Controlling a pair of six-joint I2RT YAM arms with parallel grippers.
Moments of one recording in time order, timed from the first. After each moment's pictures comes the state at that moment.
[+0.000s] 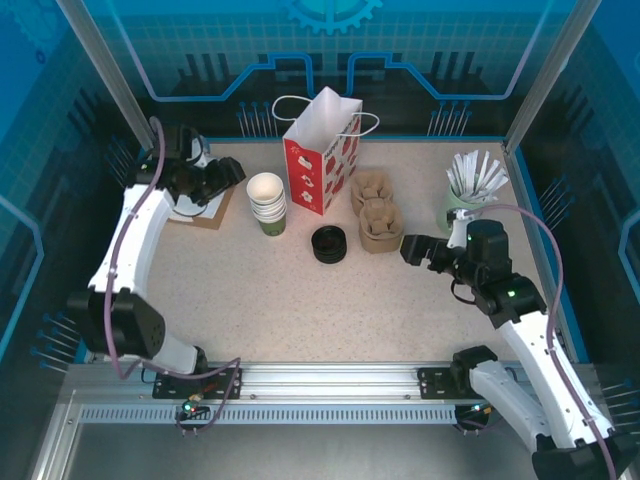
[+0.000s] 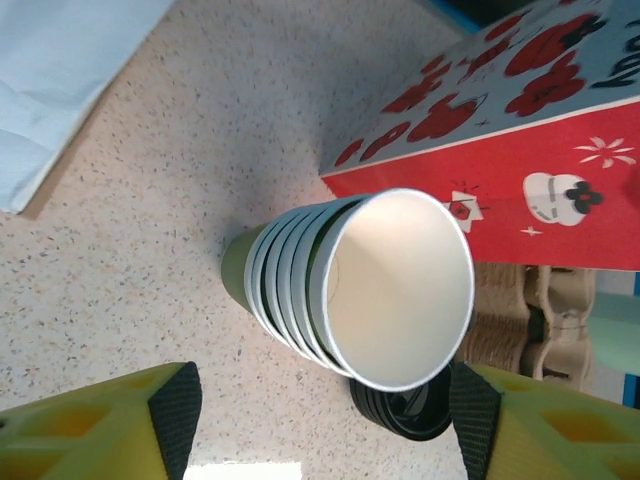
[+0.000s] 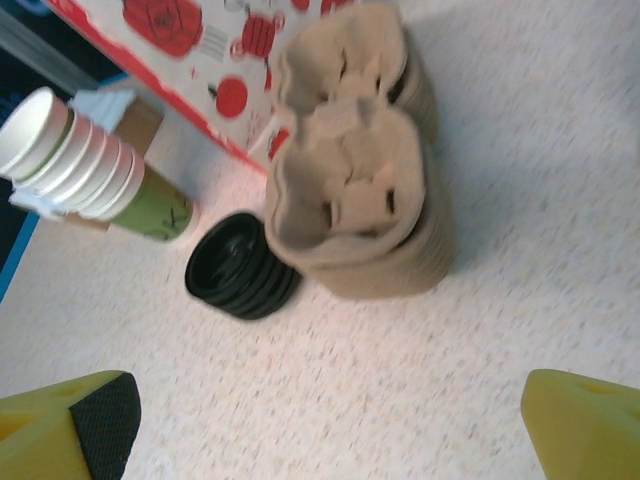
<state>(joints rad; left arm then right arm) 0.00 1.54 1.56 -0.95 0.32 -0.54 0.25 0.75 0.78 -0.65 -0.21 0.46</state>
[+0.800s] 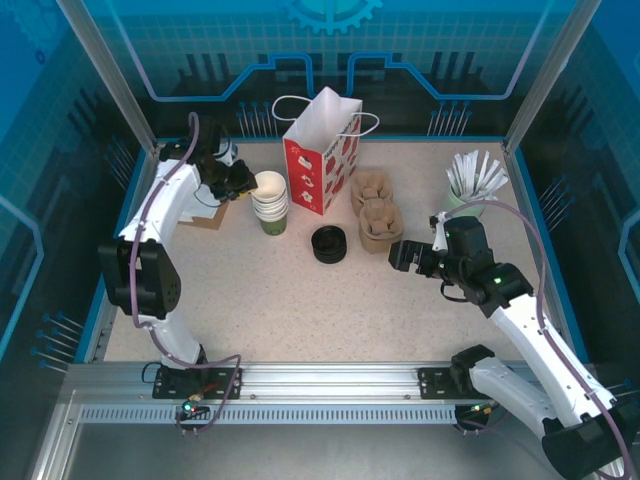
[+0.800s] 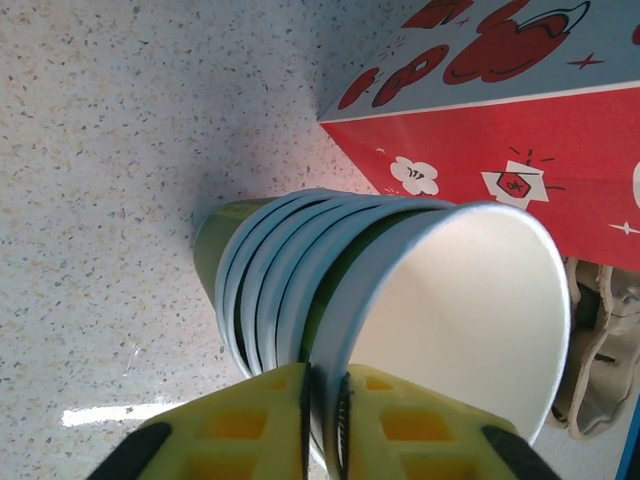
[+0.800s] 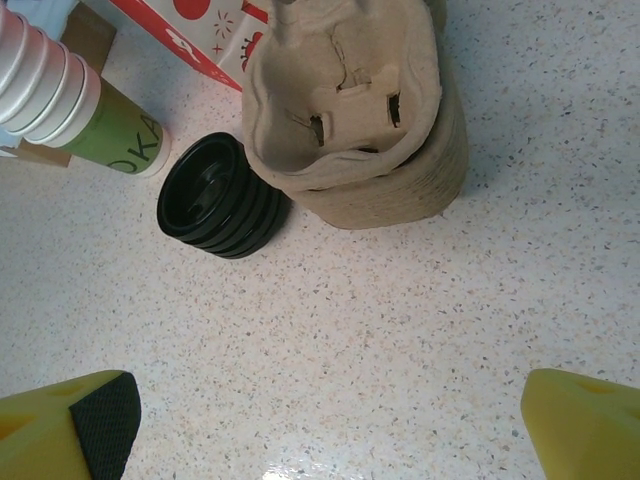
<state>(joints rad) -0.05 1.78 1.68 -1.00 0.37 -0.51 0.36 0.85 0.81 -0.73 -0.14 0.51</state>
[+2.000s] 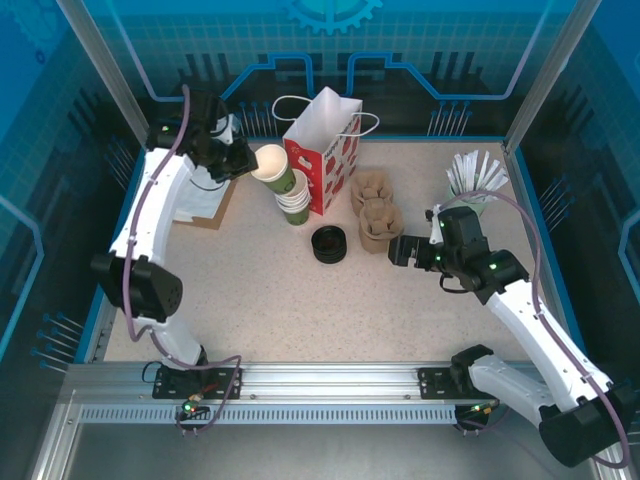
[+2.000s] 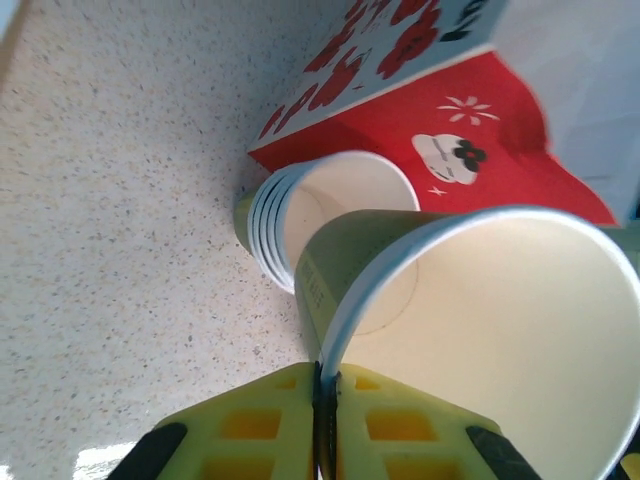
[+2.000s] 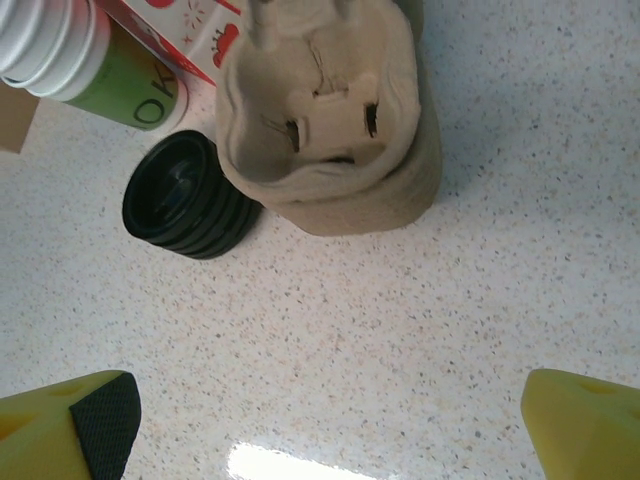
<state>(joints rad) -0.11 1.73 1.97 -1.22 0.33 -0.46 0.37 0.94 0.91 -0.79 -0.09 0.45</state>
